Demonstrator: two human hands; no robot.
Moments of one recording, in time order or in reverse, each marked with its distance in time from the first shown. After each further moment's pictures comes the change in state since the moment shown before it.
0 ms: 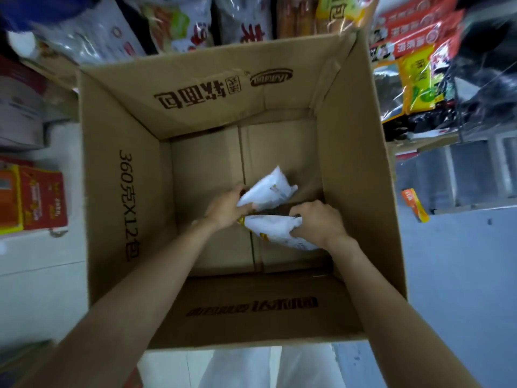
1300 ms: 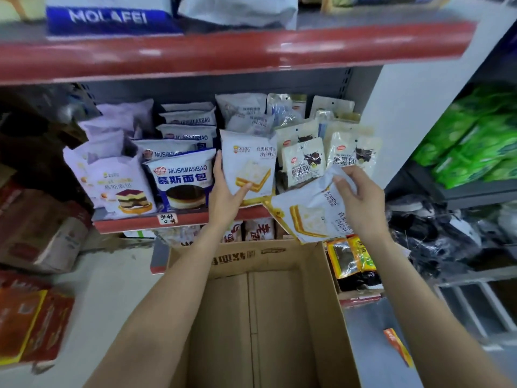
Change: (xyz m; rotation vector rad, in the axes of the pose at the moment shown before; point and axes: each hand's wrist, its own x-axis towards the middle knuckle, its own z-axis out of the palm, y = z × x) left_hand -0.046 0.201 -0.342 -0.548 0.847 0.438; right_hand -0.115 -0.108 -0.374 0.698 0.993 -0.273
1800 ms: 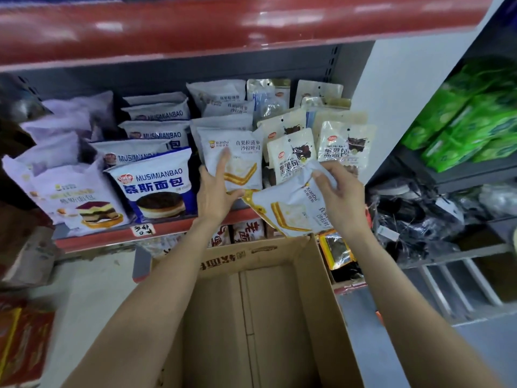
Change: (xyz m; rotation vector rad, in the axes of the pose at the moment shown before) left_hand 0.039 -0.036 0.031 0.540 -0.150 0.020; right_hand 0.020 0.025 0.032 0.006 0.017 -0.066
